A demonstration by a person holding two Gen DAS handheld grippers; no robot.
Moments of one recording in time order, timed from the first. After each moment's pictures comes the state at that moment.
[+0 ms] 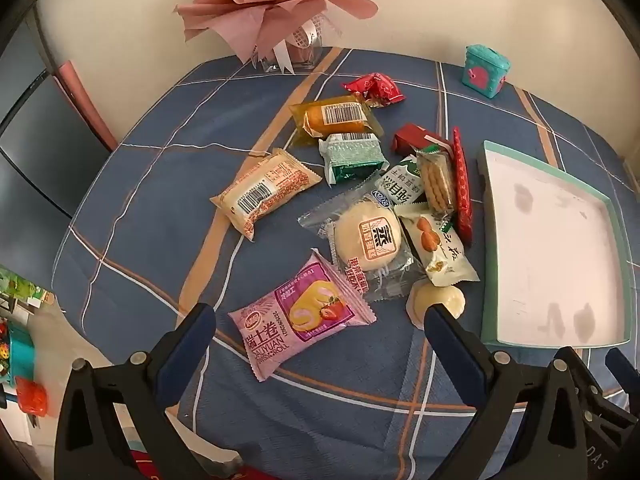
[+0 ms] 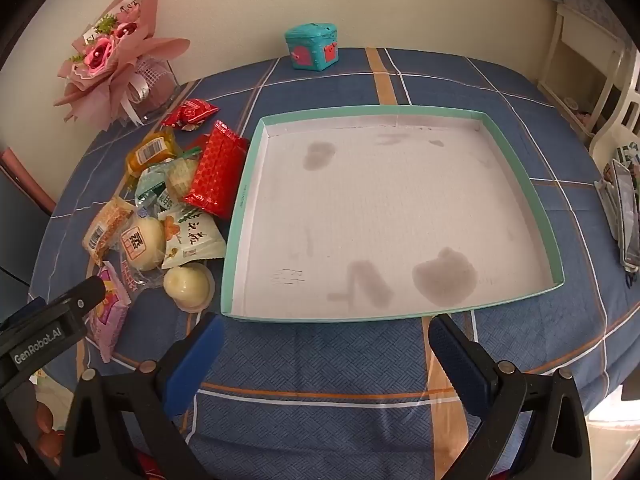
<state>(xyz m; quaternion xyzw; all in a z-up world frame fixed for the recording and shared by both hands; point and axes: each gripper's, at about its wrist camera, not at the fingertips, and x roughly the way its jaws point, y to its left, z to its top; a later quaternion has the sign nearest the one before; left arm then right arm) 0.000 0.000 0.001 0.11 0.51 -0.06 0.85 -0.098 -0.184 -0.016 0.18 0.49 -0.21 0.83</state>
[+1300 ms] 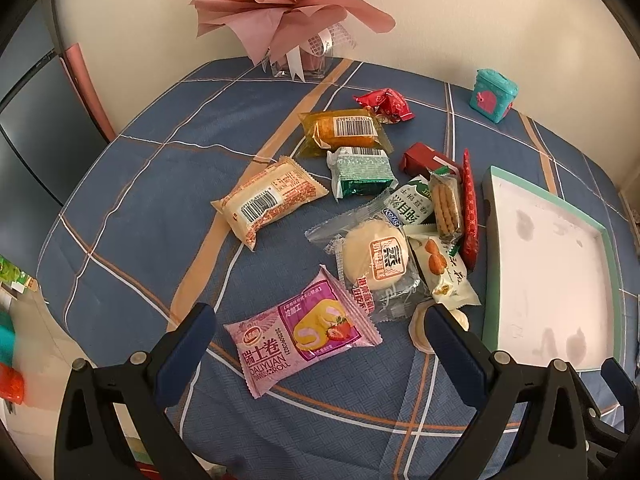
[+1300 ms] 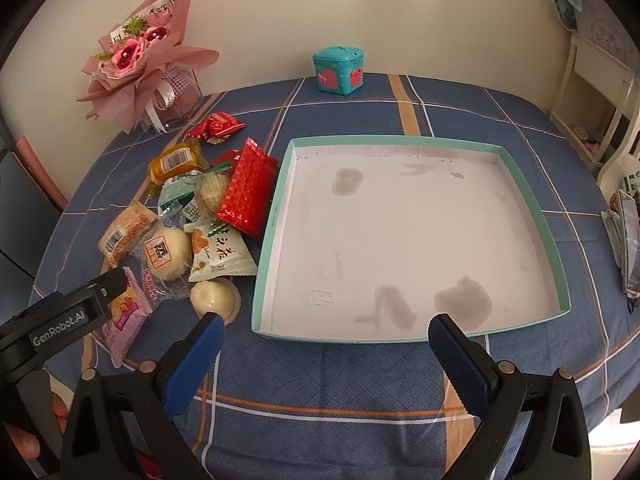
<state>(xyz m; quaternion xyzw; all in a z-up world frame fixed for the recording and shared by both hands) 0.008 0.012 -0.005 0.06 0.50 -0.07 0.86 -0.088 -0.169 -0.003 0.15 0.46 -0.19 0.85</state>
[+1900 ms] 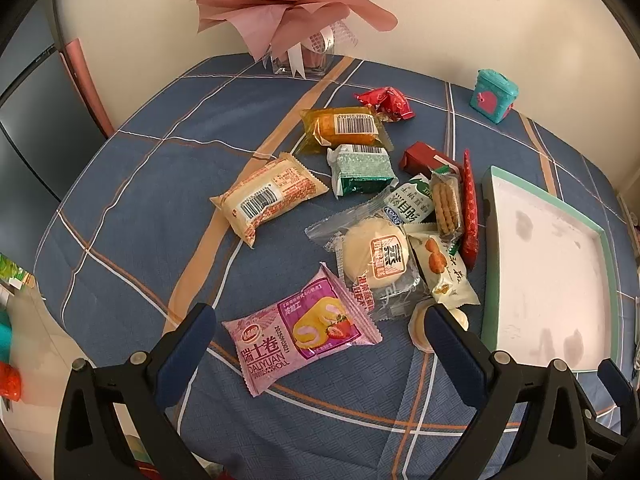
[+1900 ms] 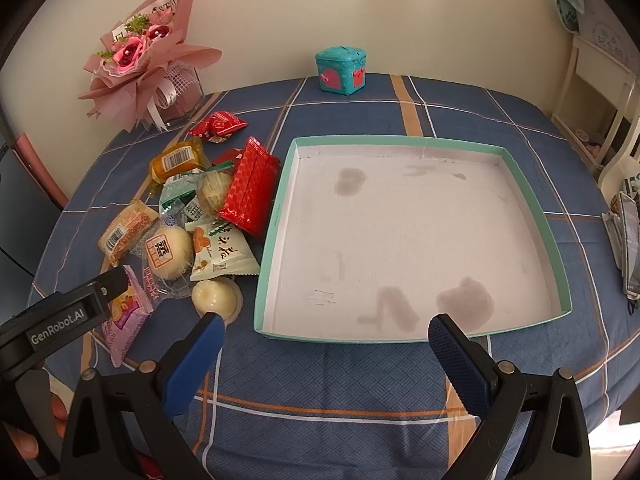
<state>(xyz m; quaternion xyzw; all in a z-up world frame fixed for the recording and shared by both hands) 0.009 0.015 -0.007 0.05 0.51 -0.07 0.86 -0.086 -0.167 -0.003 0.15 0.46 -0.19 0.85</state>
